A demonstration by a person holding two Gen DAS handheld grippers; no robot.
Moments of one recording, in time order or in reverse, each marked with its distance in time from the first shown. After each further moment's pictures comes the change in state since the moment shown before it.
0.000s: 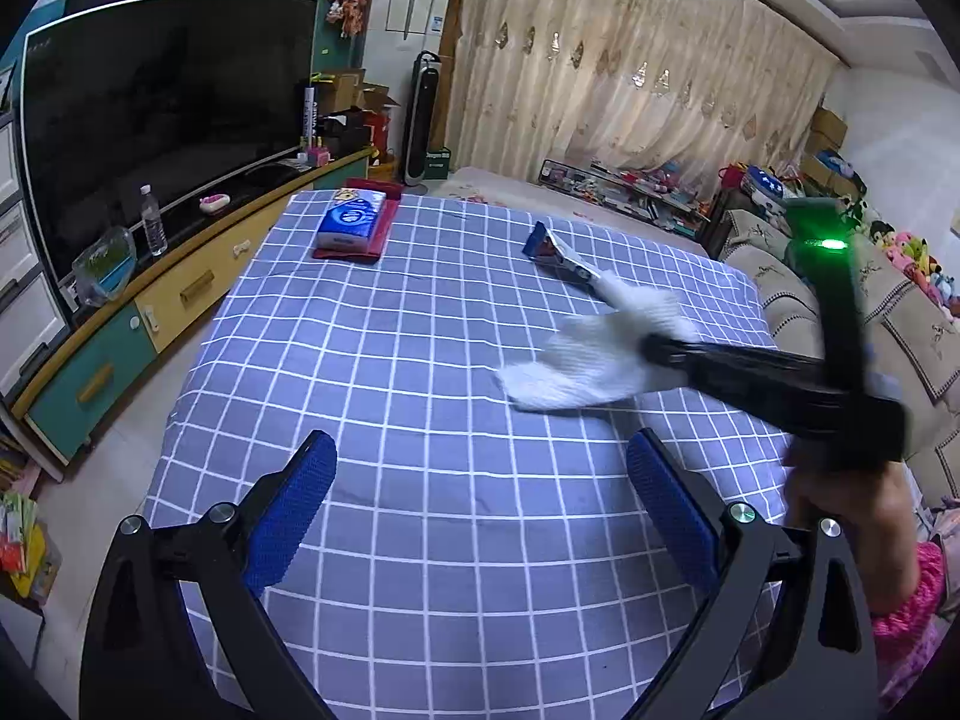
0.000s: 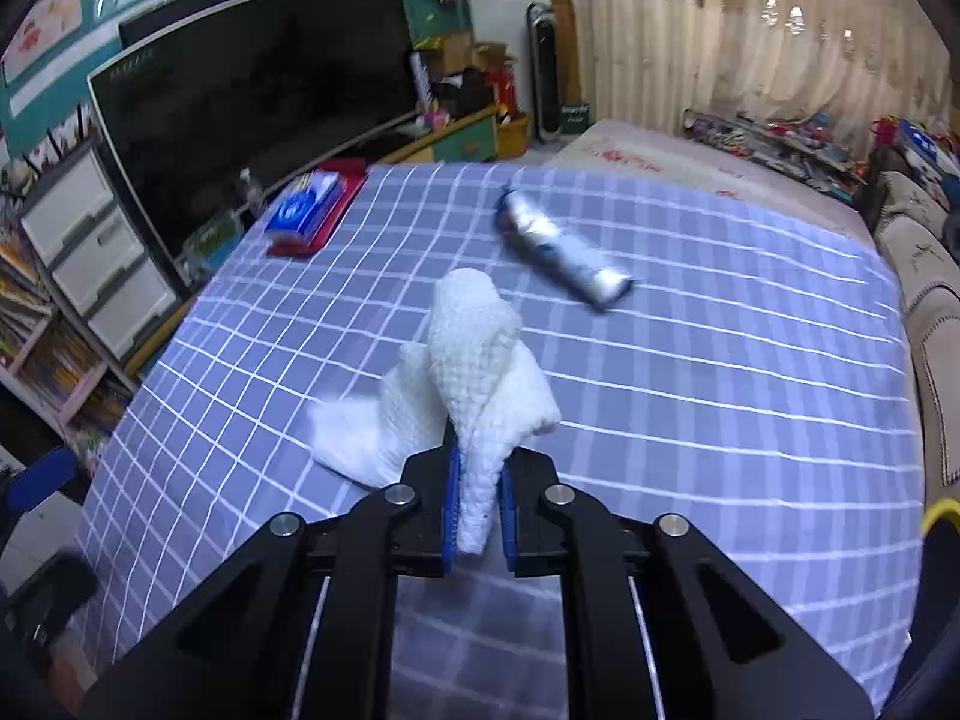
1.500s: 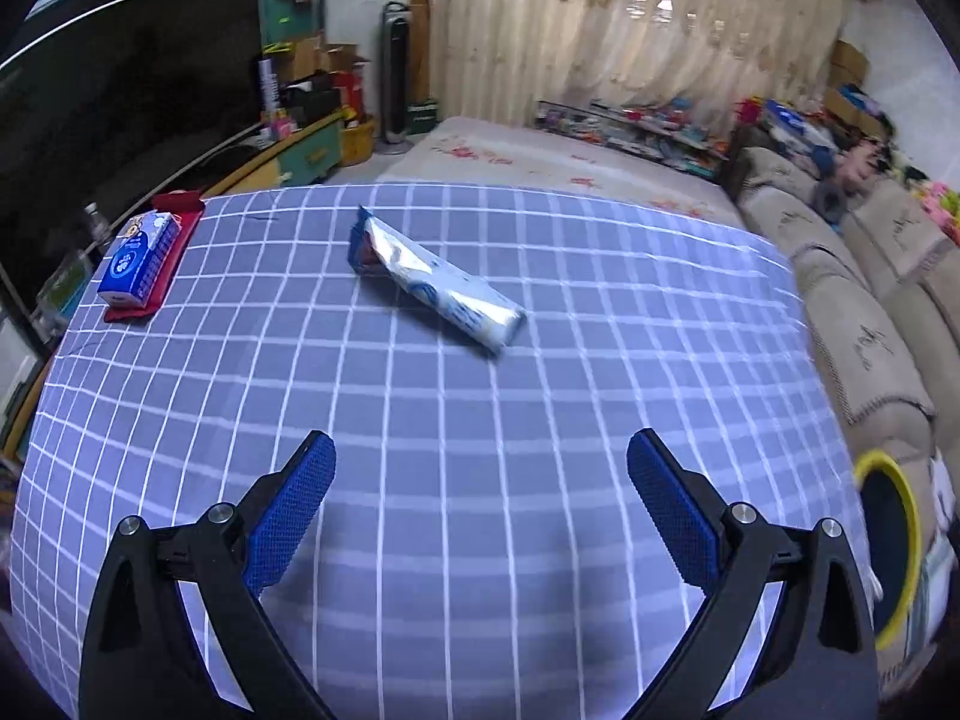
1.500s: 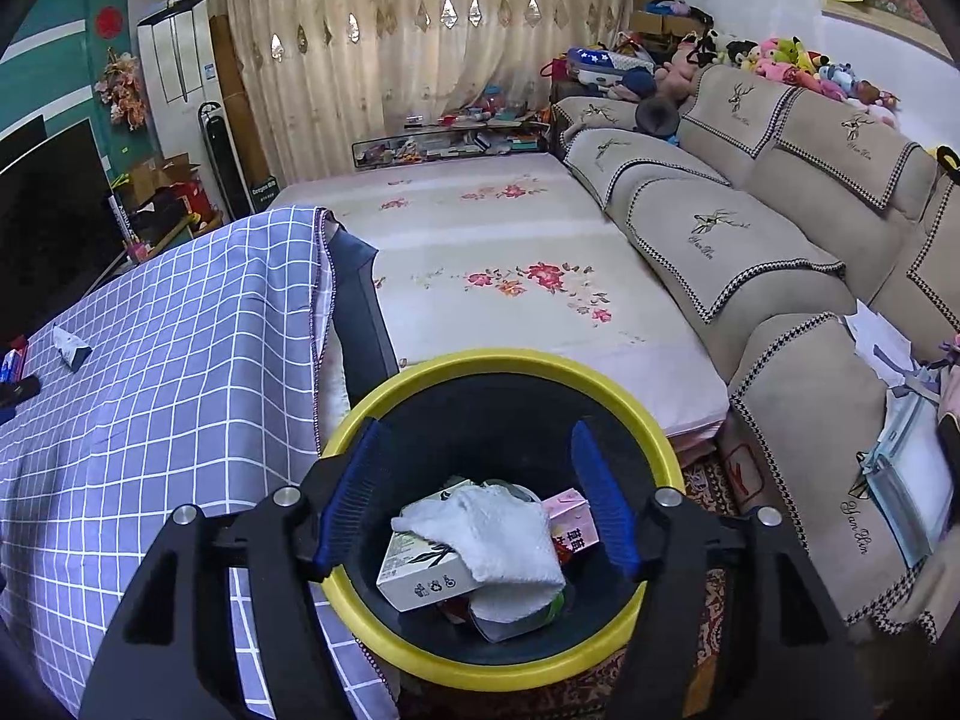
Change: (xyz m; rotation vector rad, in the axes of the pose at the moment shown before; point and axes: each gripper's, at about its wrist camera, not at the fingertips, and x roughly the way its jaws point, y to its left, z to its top) left arm 0.191 -0.153 0.084 0.049 0.140 0.097; right arm -0.169 -0.317 -0.151 0.445 -0.138 -0.520
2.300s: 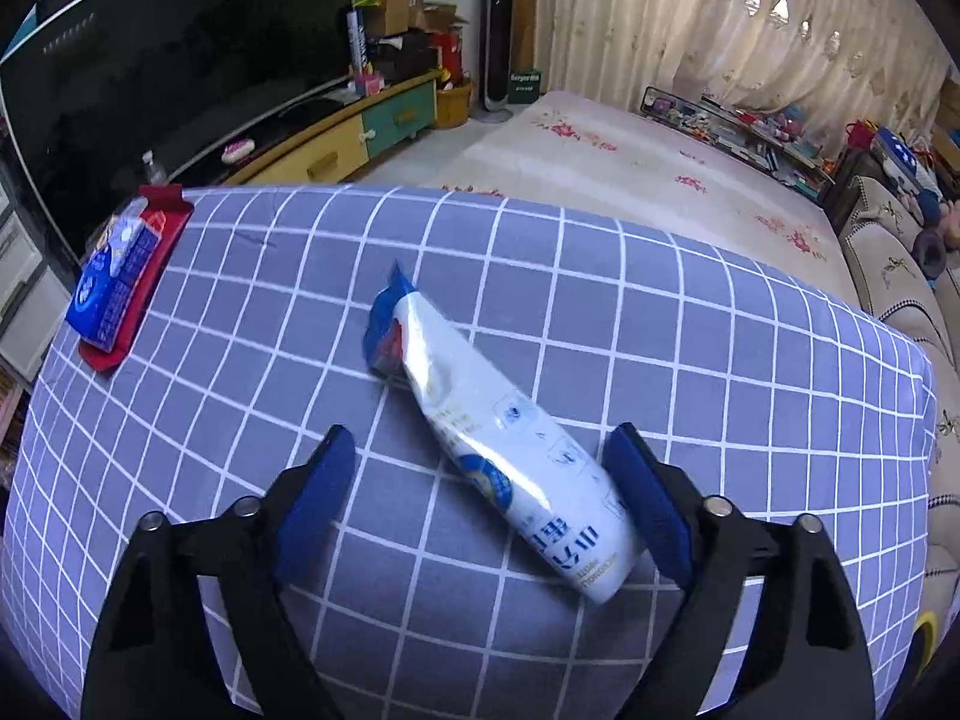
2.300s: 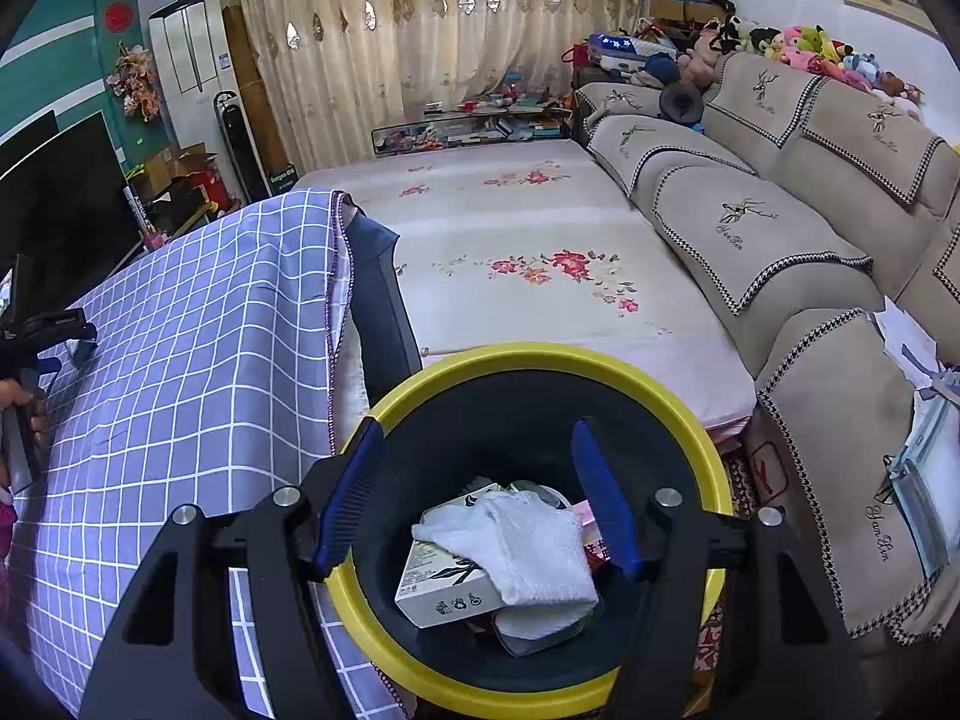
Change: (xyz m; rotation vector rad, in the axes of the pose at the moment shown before) left arm 0.110 0.022 0.079 -0.129 0.075 0.171; right arm 0.023 0.005 0.006 -0.008 0.033 0.054
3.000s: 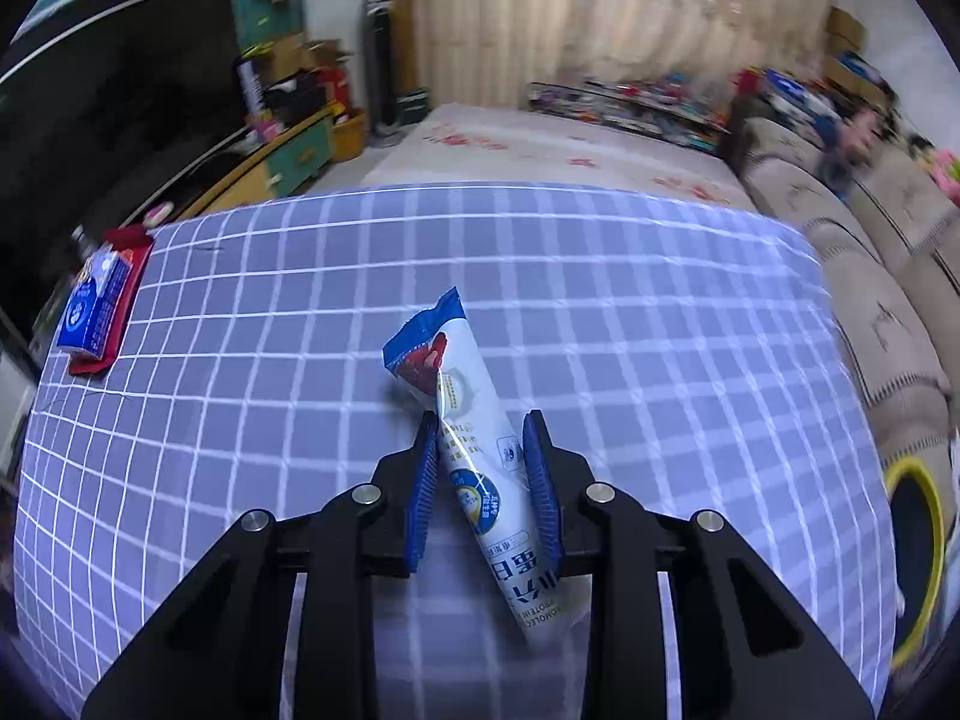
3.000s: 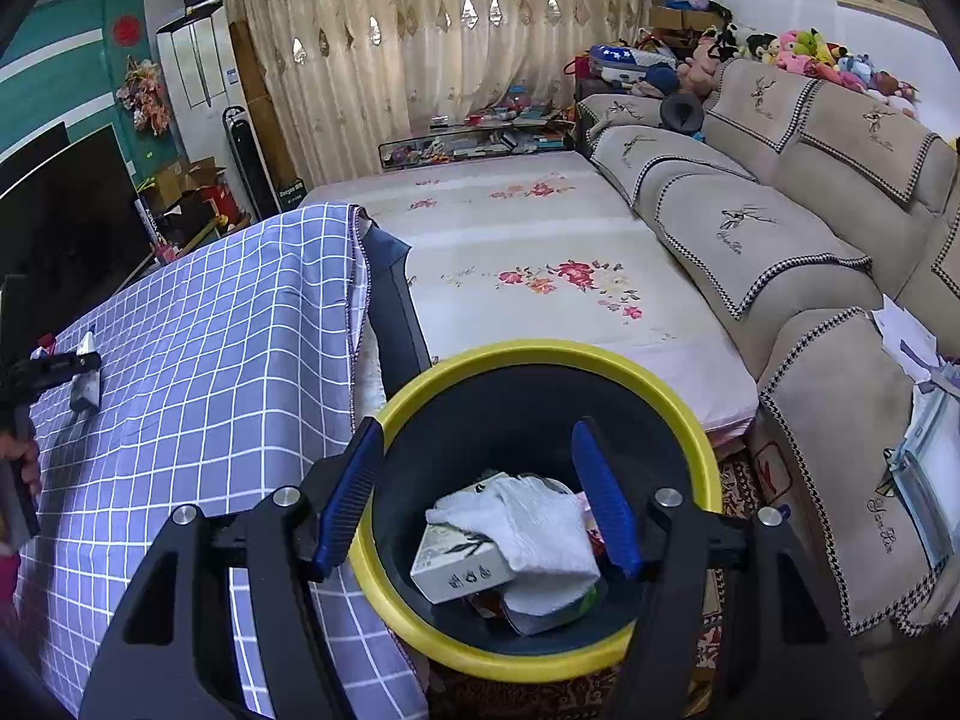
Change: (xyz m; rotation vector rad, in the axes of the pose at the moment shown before) left arm -0.084 -0.021 -0.075 0.232 -0.053 -0.176; right arm -0.031 -0.003 -0.012 0.013 -0.038 0.021
